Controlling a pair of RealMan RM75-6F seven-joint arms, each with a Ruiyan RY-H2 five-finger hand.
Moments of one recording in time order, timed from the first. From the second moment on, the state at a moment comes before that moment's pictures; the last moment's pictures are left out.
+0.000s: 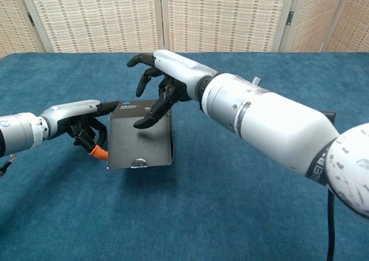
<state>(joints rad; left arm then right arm) -0.74 -1.56 -0.09 -1.26 1.26 0.76 -0.44 0.95 -1.85 0.29 -1.54 -0.93 1.05 -0.30</state>
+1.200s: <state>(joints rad) -0.65 -1.37 -0.15 -1.48 1.25 0.92 -0.25 0.91 -2.13 0.09 -0.88 -1.43 1.20 -0.46</state>
